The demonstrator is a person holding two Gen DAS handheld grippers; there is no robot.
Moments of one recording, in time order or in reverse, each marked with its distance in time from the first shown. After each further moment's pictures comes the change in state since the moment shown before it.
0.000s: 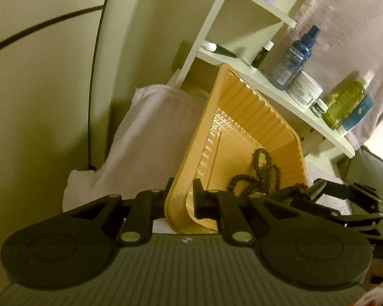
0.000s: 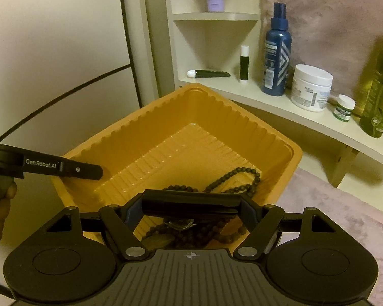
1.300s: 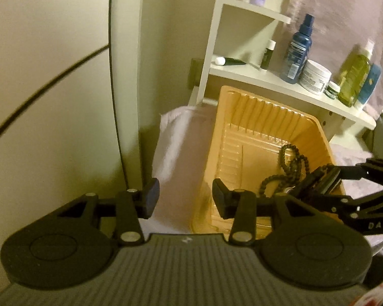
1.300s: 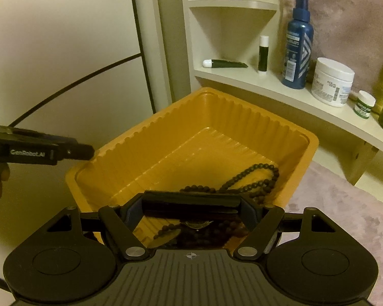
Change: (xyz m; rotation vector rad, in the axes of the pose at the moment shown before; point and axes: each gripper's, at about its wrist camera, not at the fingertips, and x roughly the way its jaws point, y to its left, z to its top) left arm -0.025 -0.003 0.010 0.245 -0.064 0.153; right arm 0.023 0.016 -0.002 -0.003 0.012 0.024
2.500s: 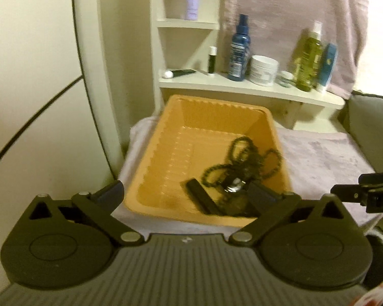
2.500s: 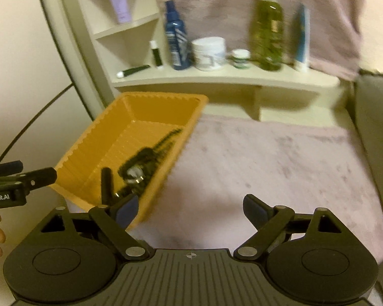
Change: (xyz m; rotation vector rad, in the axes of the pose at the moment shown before) left arm -0.062 -0.091 -0.028 0.114 -0.054 0.008; right arm -0.125 -0.034 -0.069 0.357 -0.013 -0.218
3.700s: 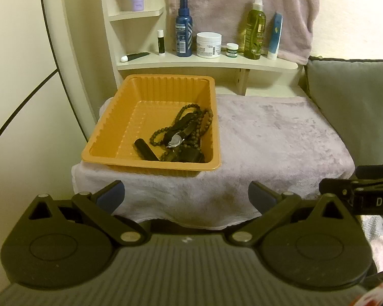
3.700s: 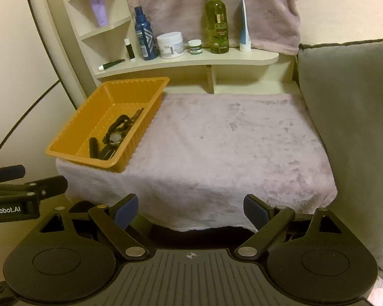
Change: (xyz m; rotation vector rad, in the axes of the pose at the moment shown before) left arm -0.064 -0.080 -0.037 0.085 0.079 -0.038; right arm -0.088 -0.017 -0.055 0.056 0.010 -0.084
